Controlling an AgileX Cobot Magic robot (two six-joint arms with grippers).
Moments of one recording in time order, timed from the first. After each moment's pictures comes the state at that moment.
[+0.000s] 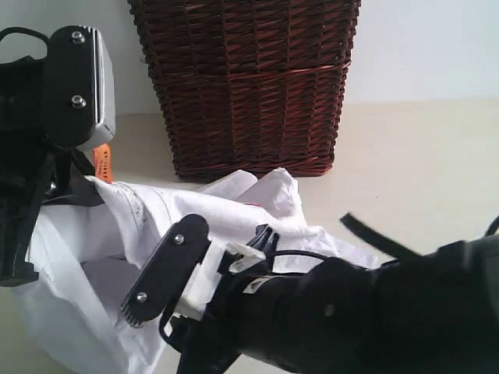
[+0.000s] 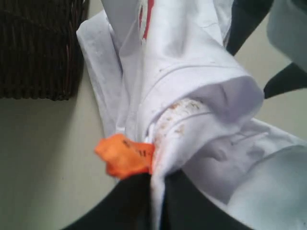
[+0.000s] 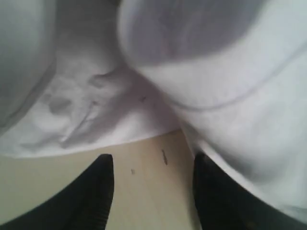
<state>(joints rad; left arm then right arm) -0.67 1.21 -0.99 0.02 0.85 0.81 1.13 1.71 -0.74 1.26 -0.24 -1.36</state>
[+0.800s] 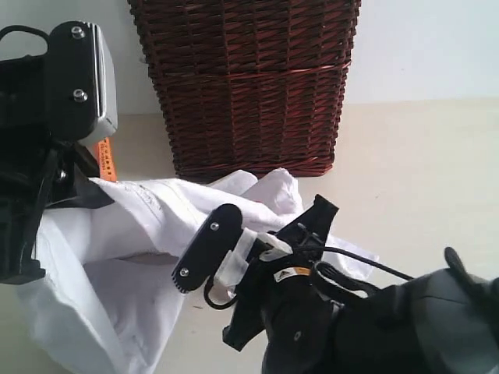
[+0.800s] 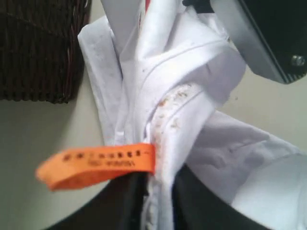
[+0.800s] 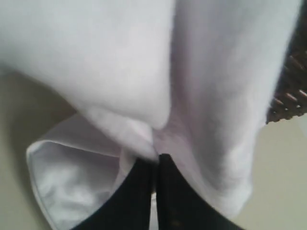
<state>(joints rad) -0.67 1.21 -0.99 0.00 0.84 0.79 1.18 1.82 -0.75 1.53 -0.79 -1.59</state>
